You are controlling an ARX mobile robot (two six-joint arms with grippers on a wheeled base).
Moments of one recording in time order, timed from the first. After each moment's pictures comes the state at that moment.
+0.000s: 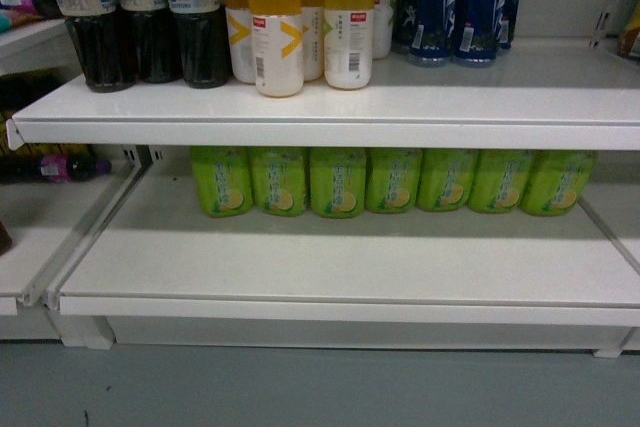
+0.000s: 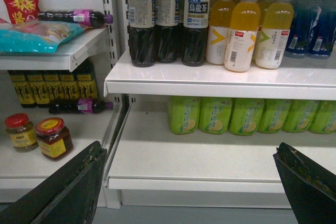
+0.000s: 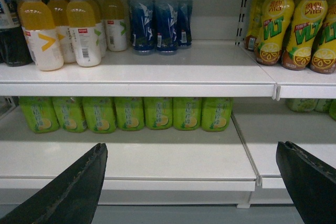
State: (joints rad) left arm 0.00 0.01 0.01 0.00 0.00 -0.01; right arm 0.00 0.00 0.01 0.00 0.00 0.00
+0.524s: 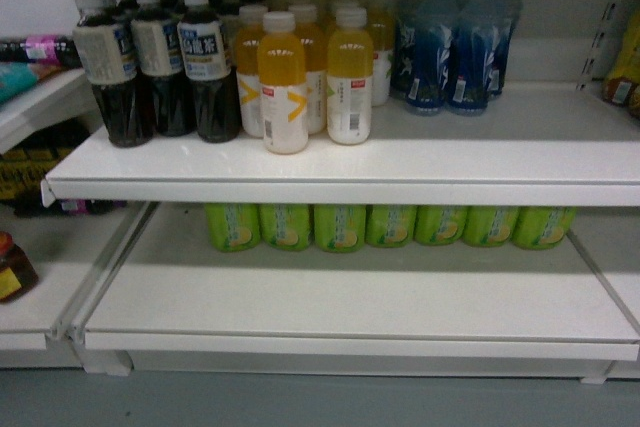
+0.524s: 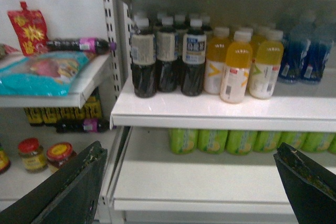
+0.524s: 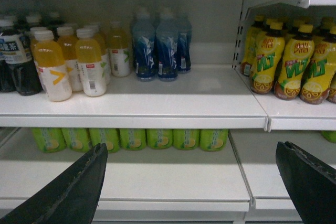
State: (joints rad) left arm 0.00 0.01 0.01 -0.01 0.00 -0.01; right arm 0.00 0.00 0.01 0.00 0.00 0.00
